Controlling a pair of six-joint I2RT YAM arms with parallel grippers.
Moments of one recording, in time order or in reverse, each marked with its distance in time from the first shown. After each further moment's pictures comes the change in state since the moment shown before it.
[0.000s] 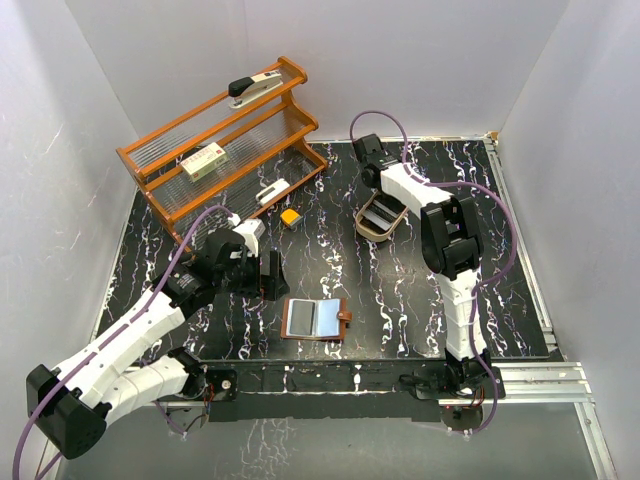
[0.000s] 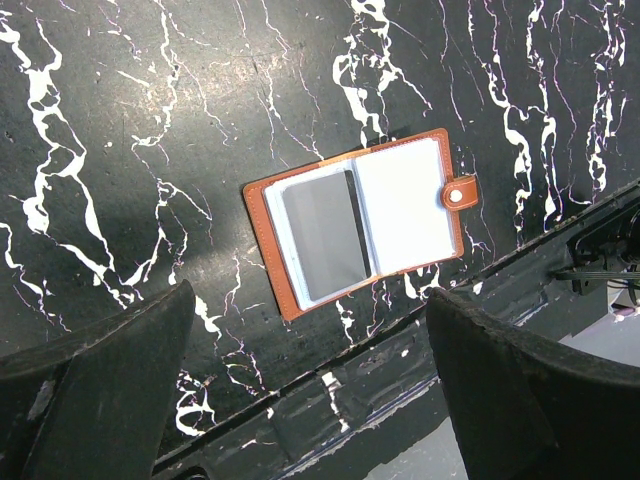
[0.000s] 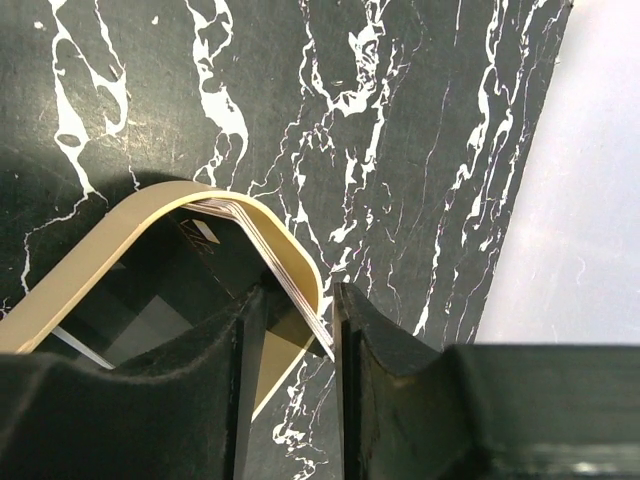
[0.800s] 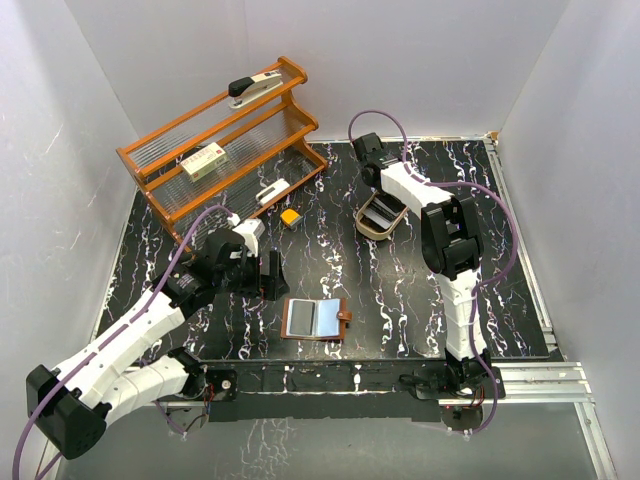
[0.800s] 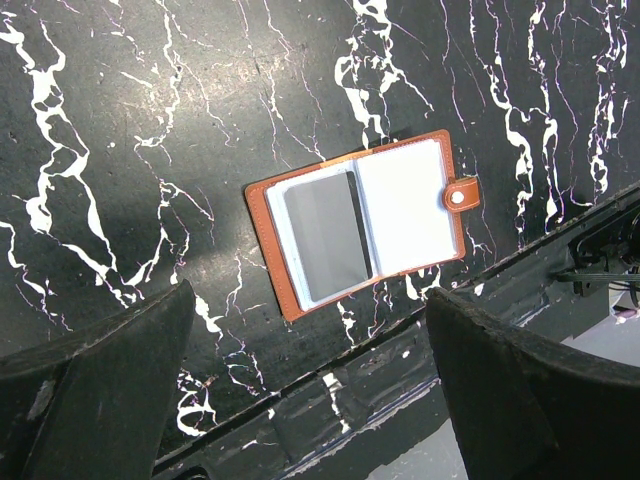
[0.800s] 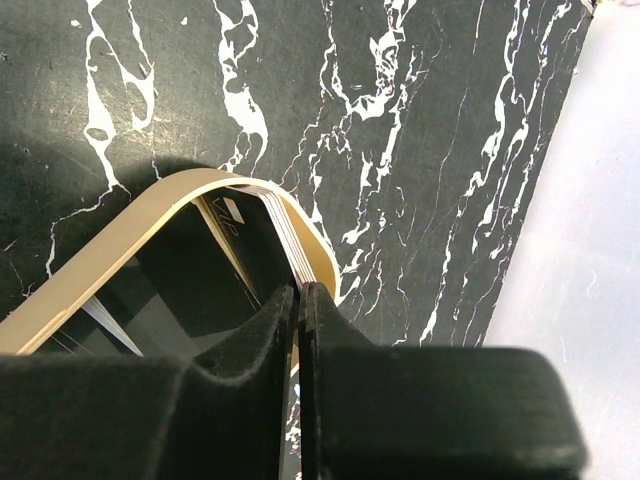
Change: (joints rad) left arm 0.000 0.000 0.000 0.000 -0.004 0.000; right arm 0.000 0.000 0.021 -0.022 -0.041 -0.004
